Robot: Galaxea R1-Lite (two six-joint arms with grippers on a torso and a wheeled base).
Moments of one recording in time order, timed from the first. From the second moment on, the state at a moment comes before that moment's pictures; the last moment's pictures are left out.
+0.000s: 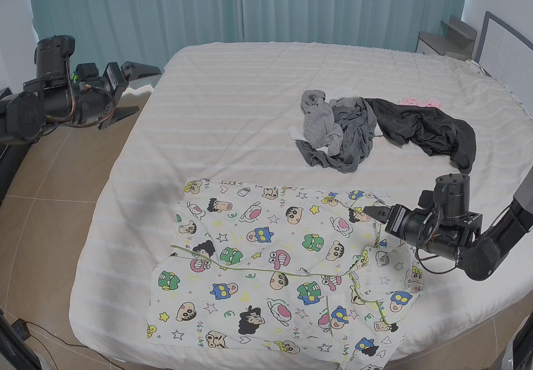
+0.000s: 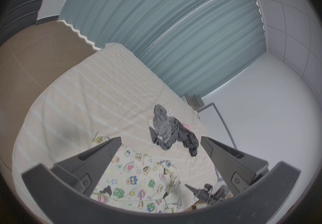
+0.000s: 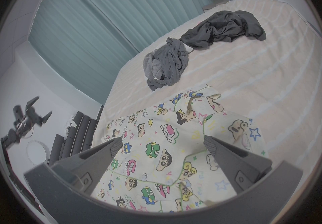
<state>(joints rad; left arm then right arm) 0.00 1.80 -1.45 -0.11 -0.54 -0.70 0.34 1.93 -0.55 -0.92 0.00 0.64</state>
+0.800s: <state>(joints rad) 0.02 1.23 -0.28 -0.58 -0.52 -0.67 0.39 2.32 -1.39 -0.29 -0.14 0.76</state>
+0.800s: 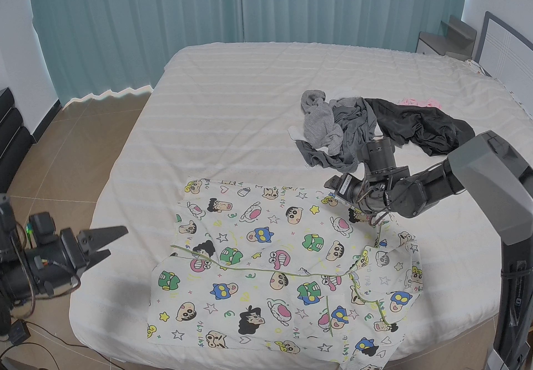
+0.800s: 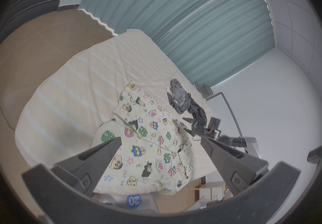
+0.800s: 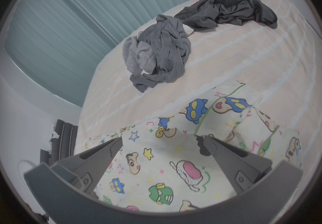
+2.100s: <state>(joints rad) 0.01 1.06 -0.09 -0.64 -0.52 -0.70 0.41 2.20 -1.17 -0.29 -0.10 0.76</state>
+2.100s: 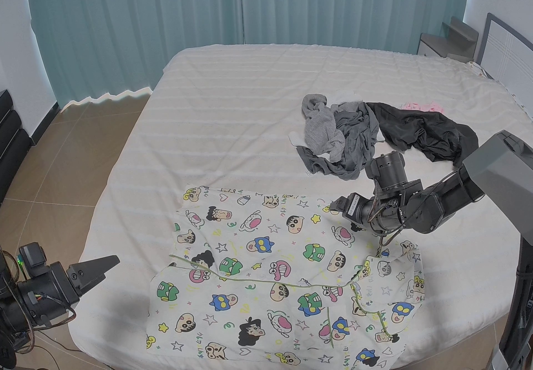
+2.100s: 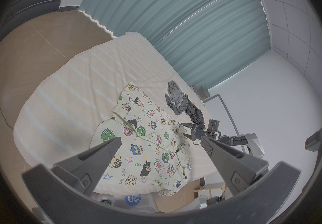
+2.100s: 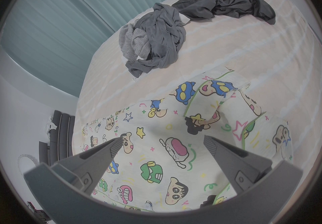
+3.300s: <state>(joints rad) 0.01 1.06 -0.09 -0.64 -0.53 -0.74 0.44 2.18 -1.04 -0.36 -0.10 0.76</state>
